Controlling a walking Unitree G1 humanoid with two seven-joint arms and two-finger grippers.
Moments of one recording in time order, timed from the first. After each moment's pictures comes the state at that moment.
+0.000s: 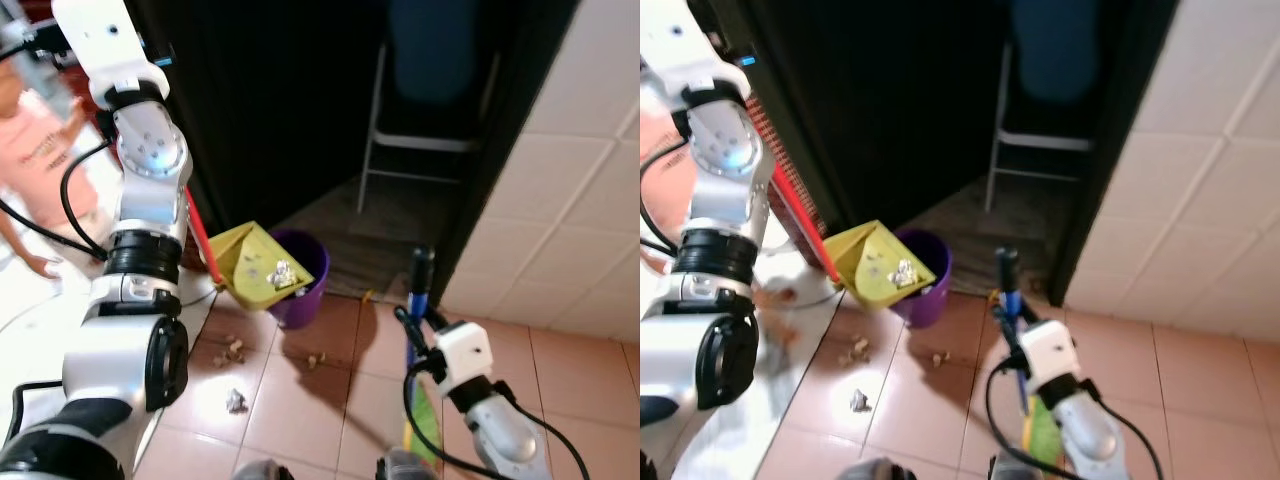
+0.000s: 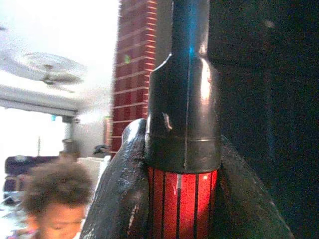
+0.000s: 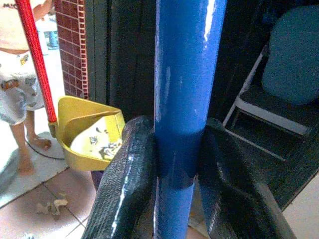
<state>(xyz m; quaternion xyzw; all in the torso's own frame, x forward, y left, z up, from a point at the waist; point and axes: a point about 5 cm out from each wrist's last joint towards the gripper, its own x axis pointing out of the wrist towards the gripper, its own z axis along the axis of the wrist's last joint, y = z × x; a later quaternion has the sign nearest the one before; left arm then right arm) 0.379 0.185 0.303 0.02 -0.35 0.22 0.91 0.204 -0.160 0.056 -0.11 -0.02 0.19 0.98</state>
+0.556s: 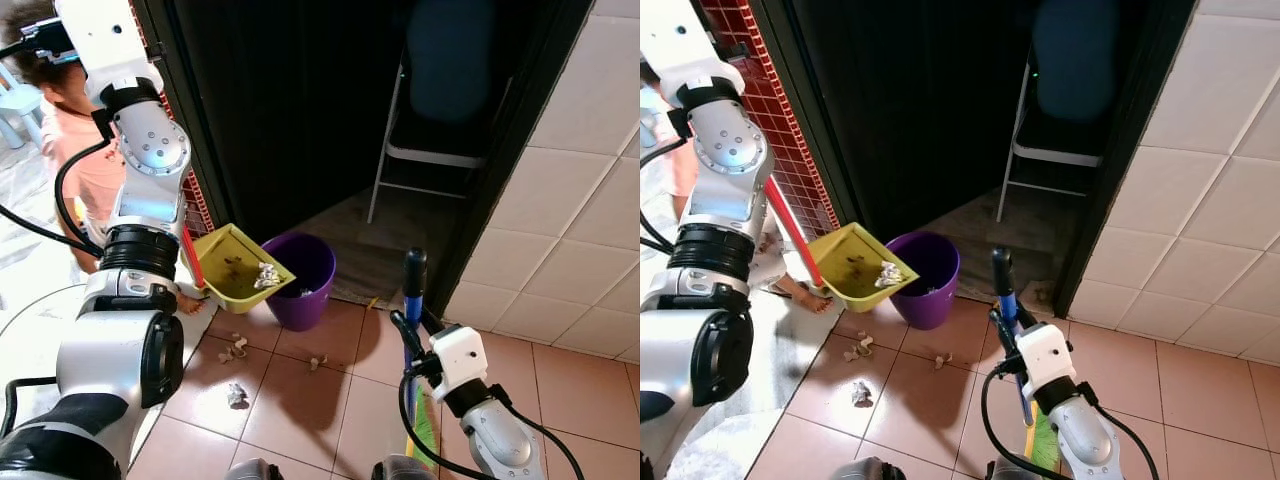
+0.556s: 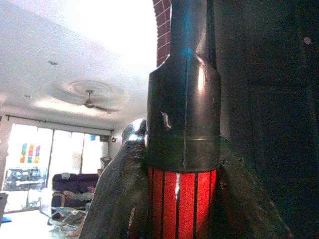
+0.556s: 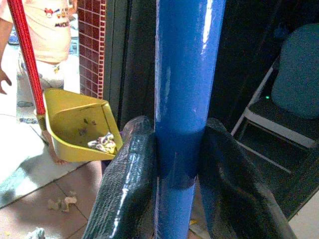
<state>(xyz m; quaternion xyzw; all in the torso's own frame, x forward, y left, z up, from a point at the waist) 0.380 0.183 0.304 0.07 -0.36 0.26 0.89 0.202 -0.156 0.054 -0.10 -0.02 0.19 0.98</state>
